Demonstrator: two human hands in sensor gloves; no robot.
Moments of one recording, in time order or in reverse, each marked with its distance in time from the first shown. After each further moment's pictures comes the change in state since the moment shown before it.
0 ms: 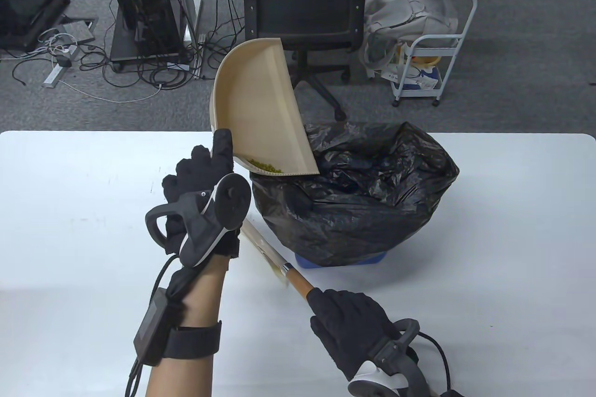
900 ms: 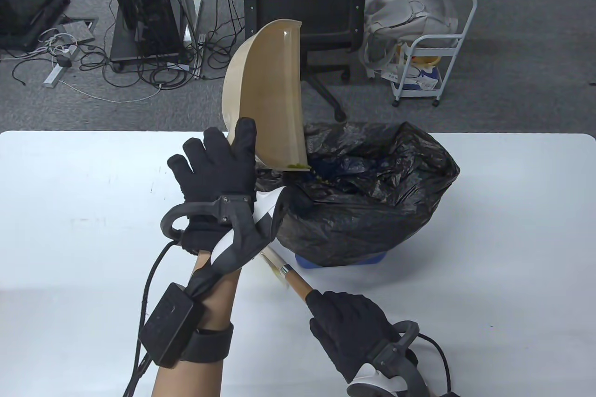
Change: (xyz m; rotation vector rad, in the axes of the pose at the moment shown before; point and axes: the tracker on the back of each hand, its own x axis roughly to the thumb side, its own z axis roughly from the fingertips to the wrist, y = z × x) left_hand 0.044 0.024 0.011 0.205 -0.152 -0.344; right_hand 0.002 0.000 0.002 0.000 -0.001 0.004
